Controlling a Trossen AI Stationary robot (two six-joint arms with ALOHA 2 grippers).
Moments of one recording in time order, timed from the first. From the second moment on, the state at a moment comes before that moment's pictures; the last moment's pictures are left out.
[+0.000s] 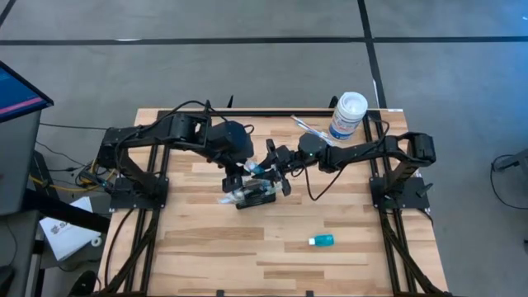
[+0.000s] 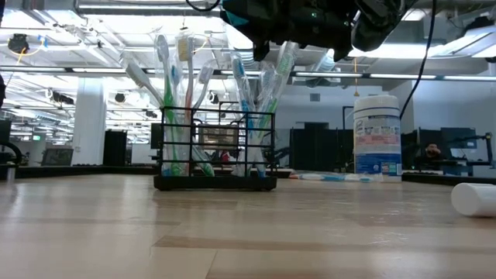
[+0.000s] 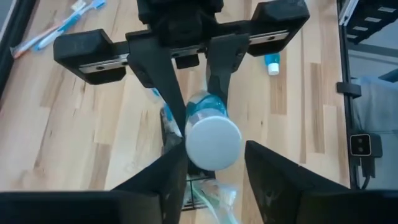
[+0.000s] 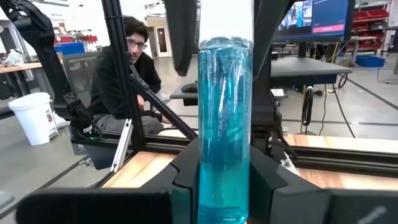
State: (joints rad) left arm -0.03 1.61 1.88 -1.21 -0.01 -0.16; right arm -0.11 1.69 0.94 0.78 -0.42 0.10
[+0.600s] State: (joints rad) left arm -0.01 1.69 1.88 -1.17 -0.01 -0.14; right arm -0.11 1.69 0.94 0.76 -0.42 0.10
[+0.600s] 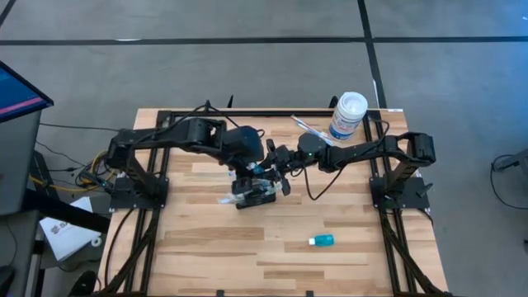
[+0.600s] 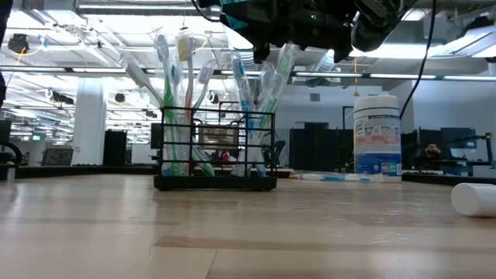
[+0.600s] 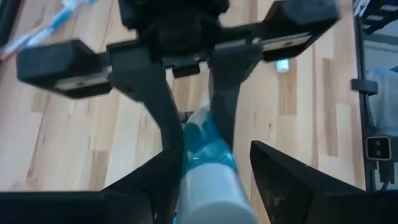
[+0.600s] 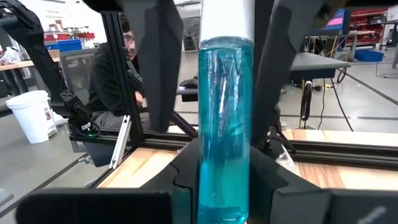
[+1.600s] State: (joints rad) left arm 0.01 1.70 1.88 -1.19 0.02 -0.14; right arm -0.11 1.69 0.94 0.72 -0.42 0.10
